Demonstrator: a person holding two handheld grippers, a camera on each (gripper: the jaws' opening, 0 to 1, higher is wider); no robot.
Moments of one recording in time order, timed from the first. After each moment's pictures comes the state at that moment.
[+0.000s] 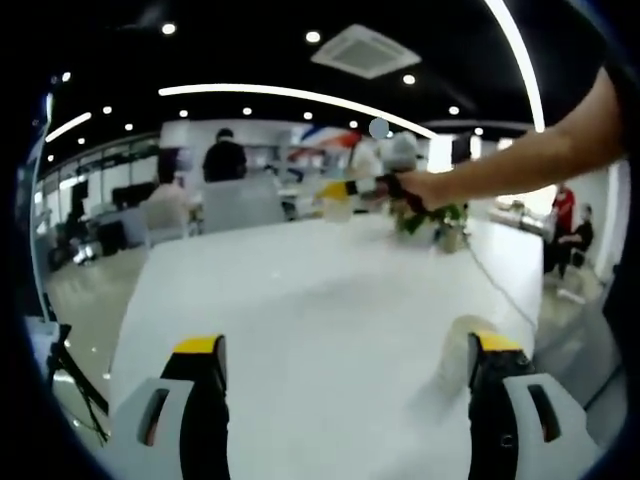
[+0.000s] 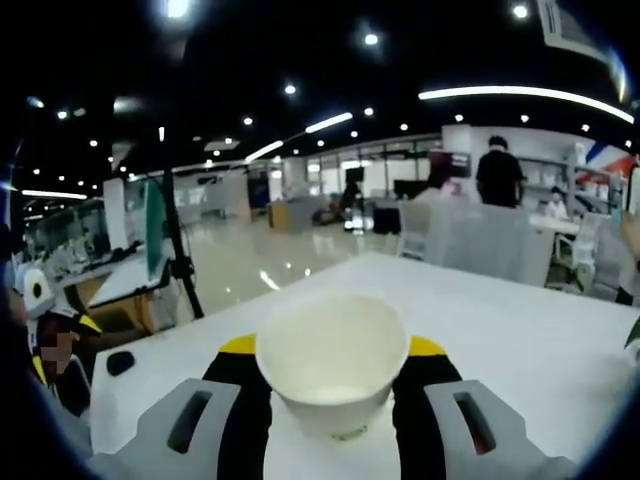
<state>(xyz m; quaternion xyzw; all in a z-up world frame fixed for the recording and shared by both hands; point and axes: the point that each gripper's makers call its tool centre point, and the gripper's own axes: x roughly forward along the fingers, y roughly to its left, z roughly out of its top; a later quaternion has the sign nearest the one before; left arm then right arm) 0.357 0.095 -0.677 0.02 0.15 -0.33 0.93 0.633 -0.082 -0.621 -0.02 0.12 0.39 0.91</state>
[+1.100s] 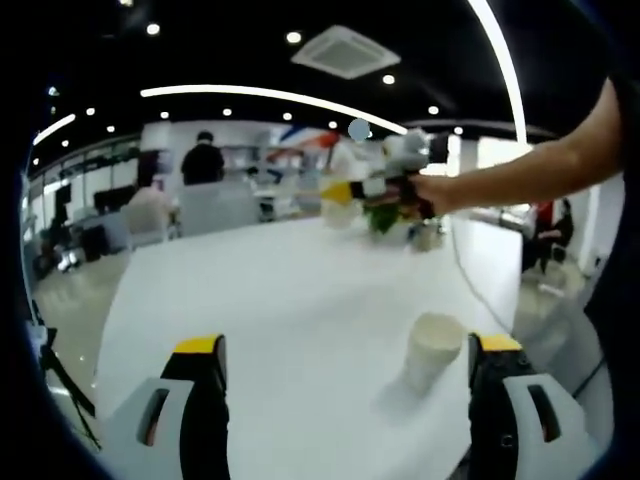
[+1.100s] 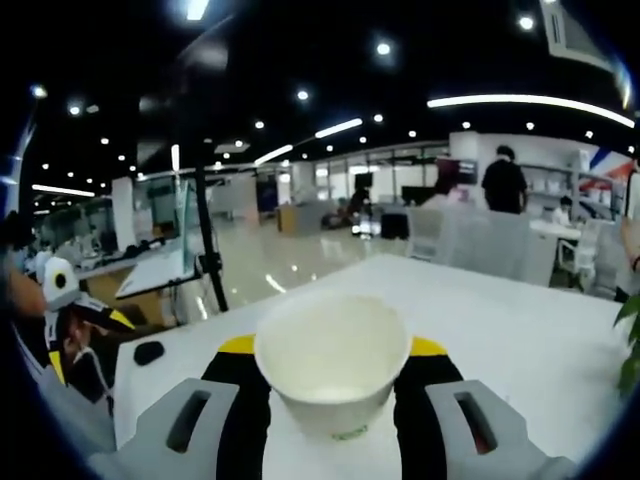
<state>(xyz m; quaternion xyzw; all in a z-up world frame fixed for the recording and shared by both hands) 0.322 0.067 -0.678 0.02 0.15 -0.37 0.92 0.539 -0.089 -0.618 -0.02 0.11 0.40 0.91</state>
